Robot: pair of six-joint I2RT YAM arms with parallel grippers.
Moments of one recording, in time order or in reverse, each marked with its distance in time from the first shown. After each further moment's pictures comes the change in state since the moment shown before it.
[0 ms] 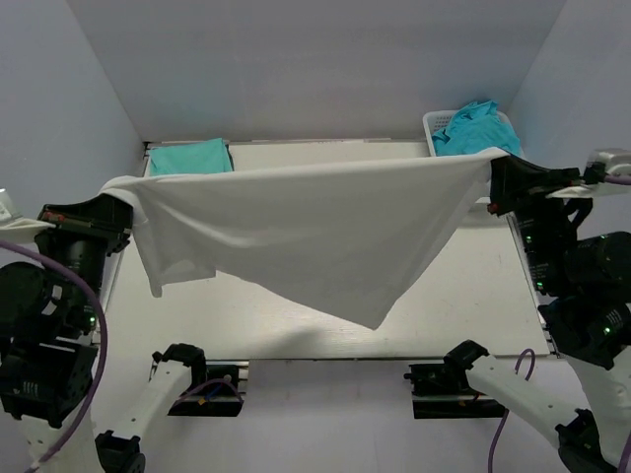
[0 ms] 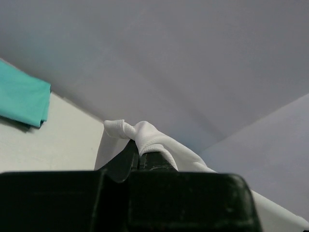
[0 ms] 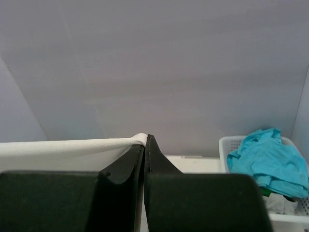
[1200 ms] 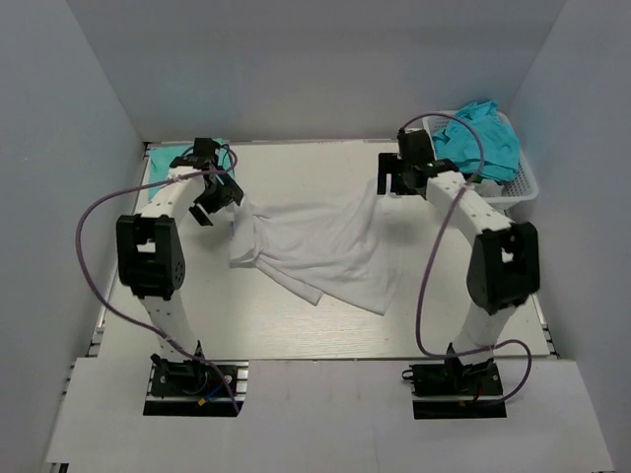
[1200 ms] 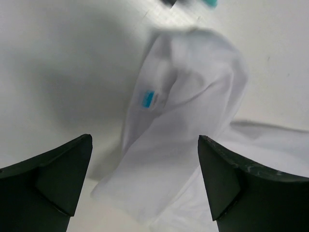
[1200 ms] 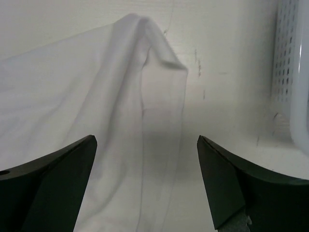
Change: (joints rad) left arm 0.098 1.304 -0.005 -0.046 0.105 0.047; right arm -0.302 1.179 0.181 -0.233 -0.197 0.147
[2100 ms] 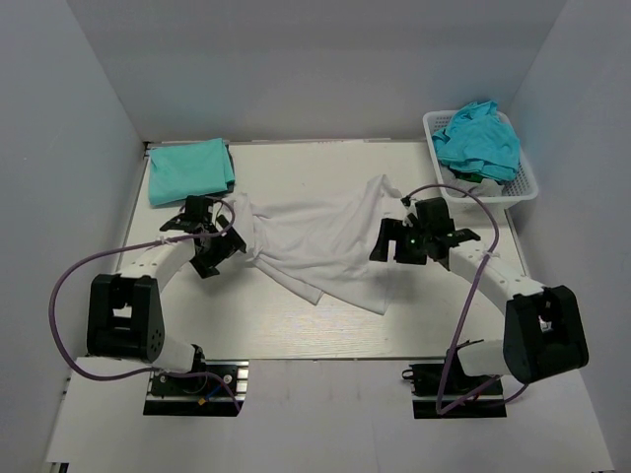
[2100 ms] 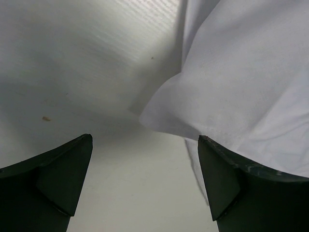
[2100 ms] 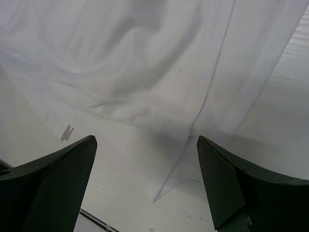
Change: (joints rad) left arm -0.011 -0.544 -0.772 0.257 0.167 0.005; right arm 0.006 -0.553 -0.759 0.149 -0.485 0.155
